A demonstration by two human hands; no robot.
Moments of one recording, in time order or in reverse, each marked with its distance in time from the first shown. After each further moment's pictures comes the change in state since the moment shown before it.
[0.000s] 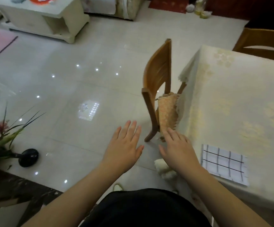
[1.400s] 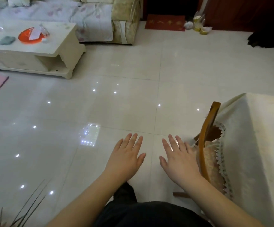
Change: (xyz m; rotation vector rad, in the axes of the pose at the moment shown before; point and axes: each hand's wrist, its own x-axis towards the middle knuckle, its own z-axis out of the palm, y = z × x) left_hand 0.349 -0.338 -0.080 -0.058 -0.070 0.073; right_hand 0.427 -0.162 -0.092 -0.077 -0.014 0.095
